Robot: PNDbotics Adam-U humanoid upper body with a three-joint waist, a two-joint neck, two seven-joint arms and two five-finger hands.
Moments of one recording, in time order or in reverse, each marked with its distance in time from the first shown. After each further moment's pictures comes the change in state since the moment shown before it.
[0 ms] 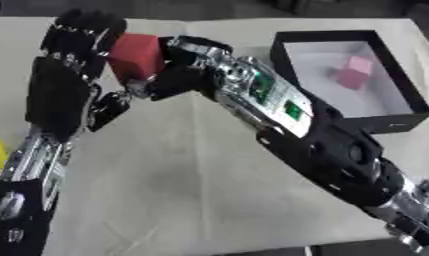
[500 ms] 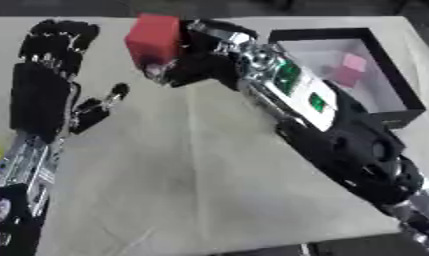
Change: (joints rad) left arm 0.057 0.116 0.058 0.024 0.165 0.052 -0.119; right arm 0.100 -0.158 -0.132 -0.159 -0.008 0.012 0.005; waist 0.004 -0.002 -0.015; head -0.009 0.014
